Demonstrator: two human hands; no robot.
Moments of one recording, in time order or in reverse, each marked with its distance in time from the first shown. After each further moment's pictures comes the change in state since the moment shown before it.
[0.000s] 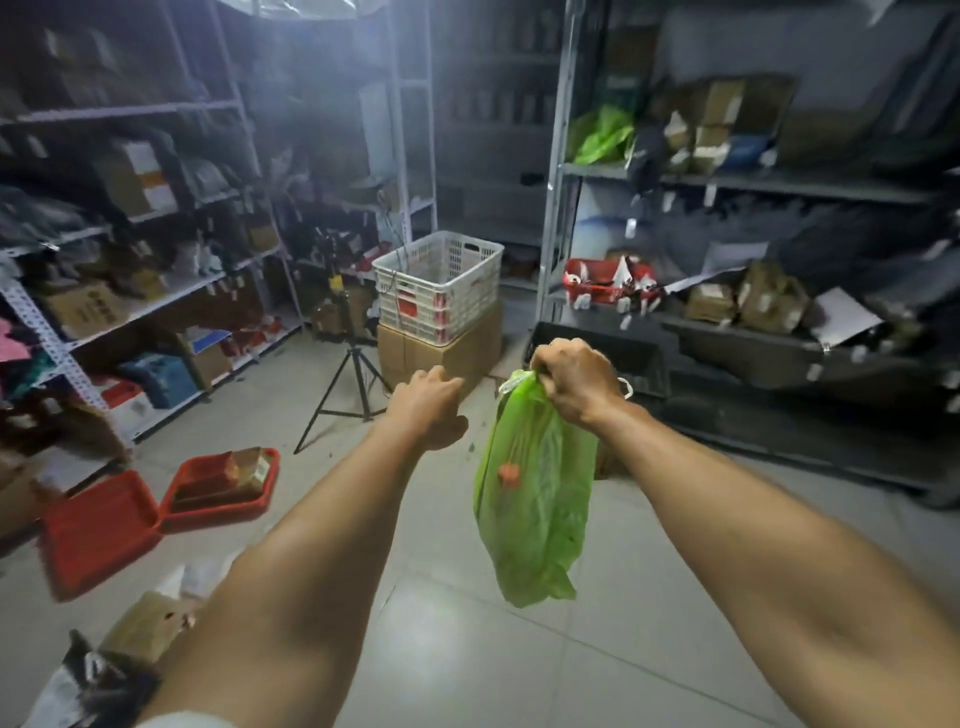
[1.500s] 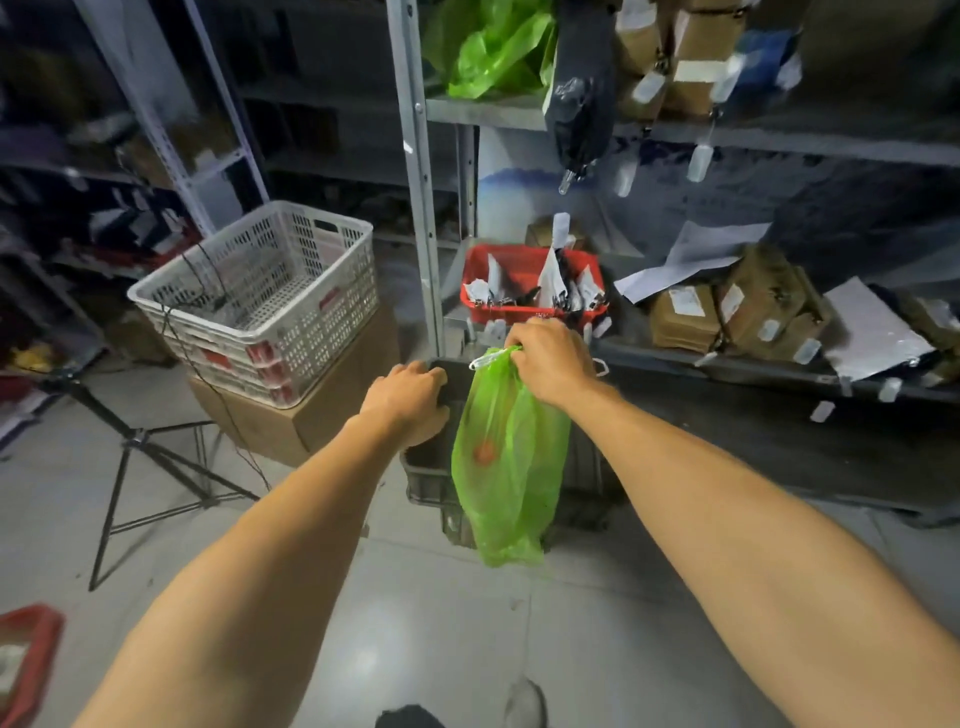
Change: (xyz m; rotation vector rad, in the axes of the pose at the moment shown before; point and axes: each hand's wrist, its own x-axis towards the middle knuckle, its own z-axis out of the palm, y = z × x) left_hand 0.746 0.131 0.098 -0.054 -0.185 0.143; right_hand 0.530 0.487 0.200 0.053 -0.115 0.246
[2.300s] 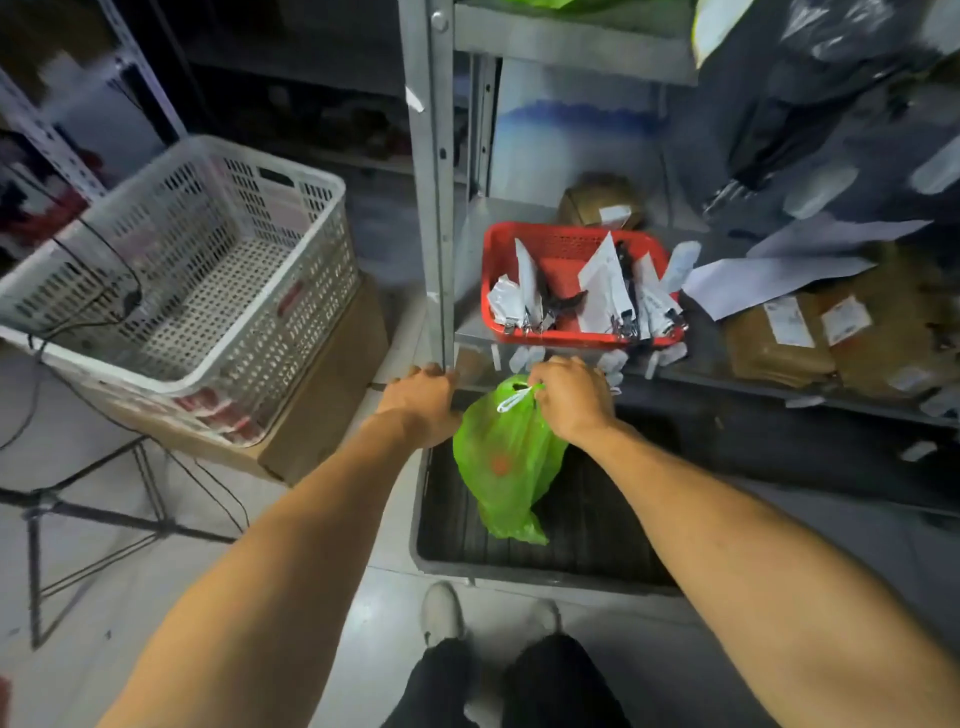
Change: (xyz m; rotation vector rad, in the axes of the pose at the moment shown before) left_hand 0.318 -0.126 0.052 -0.097 -0.250 0.043; right_hand 0.260 0.061 0.176 -0.091 -0.264 0.165
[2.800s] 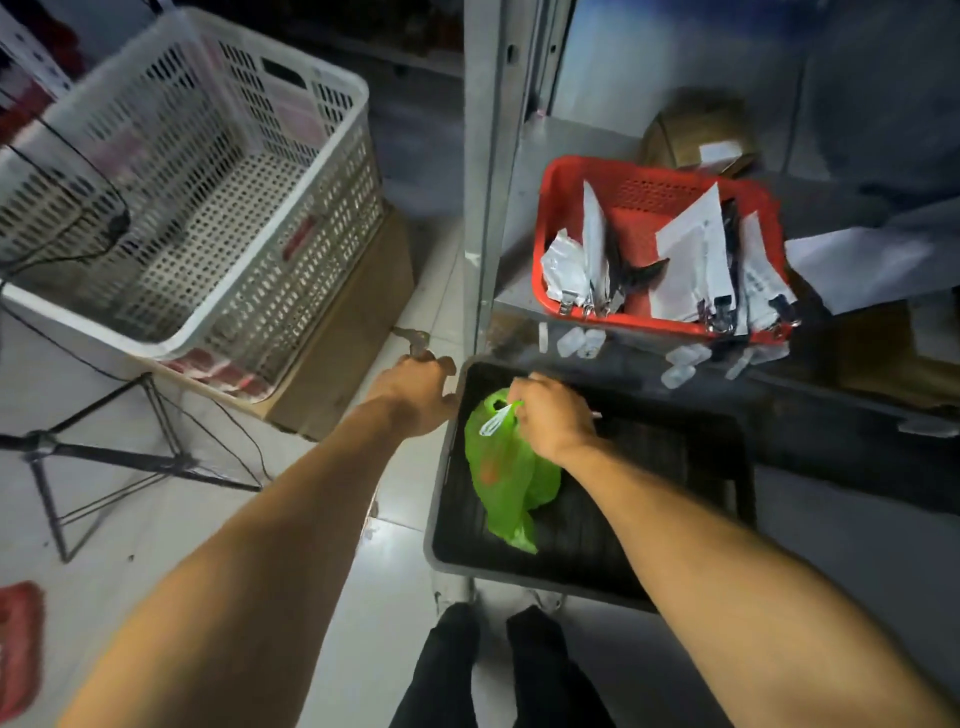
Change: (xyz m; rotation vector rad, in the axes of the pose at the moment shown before) left_hand 0.090 -0.077 0.053 -0.123 -0.112 -0.111; right_hand 0.077 -0.030 0.106 0.045 -0.287 -0.094
